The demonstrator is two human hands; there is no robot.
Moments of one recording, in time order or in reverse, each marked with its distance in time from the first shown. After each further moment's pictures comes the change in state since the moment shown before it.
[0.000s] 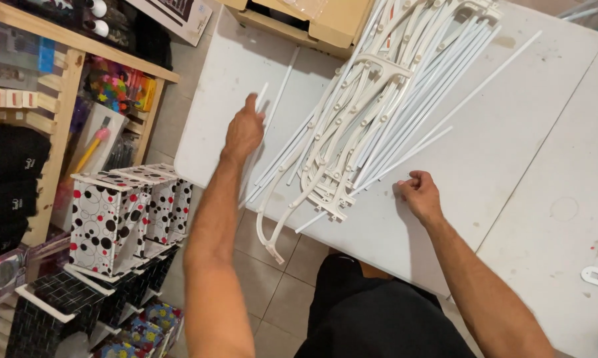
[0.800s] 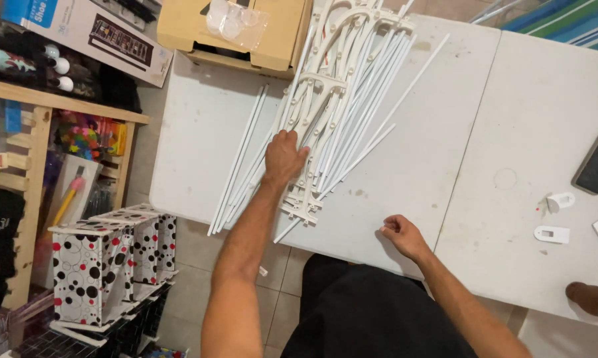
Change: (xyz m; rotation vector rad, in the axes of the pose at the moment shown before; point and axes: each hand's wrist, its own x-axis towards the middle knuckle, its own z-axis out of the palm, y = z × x) left_hand 0.006 0.090 0.149 0.033 0.241 0.409; right_hand -0.088 0.087 -0.038 -0.154 -0.155 0.165
